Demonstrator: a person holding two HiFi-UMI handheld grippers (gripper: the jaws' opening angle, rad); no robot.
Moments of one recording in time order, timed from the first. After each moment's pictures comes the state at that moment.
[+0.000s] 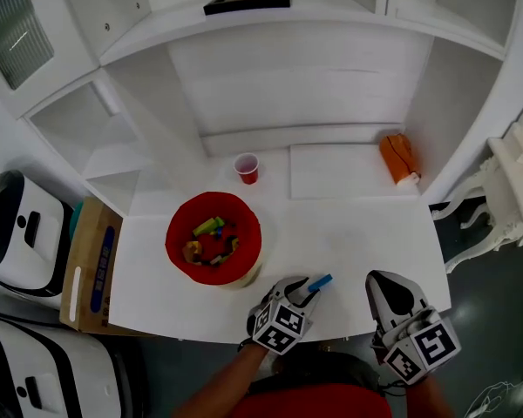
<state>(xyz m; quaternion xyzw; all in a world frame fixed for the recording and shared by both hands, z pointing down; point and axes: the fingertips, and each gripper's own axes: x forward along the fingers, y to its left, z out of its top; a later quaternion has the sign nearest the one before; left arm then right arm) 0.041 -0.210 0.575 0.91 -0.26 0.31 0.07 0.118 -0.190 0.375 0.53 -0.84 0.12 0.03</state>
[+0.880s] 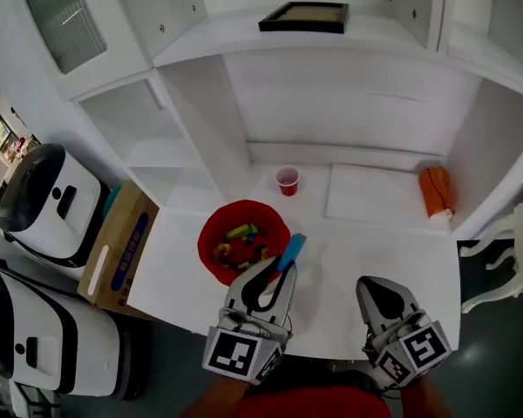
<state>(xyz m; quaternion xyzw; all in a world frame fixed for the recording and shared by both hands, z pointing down) -0.057 -0.252 0.328 0.85 -0.52 0.00 -0.01 0.070 -0.236 0.371 0.42 -0.90 0.11 0.02</state>
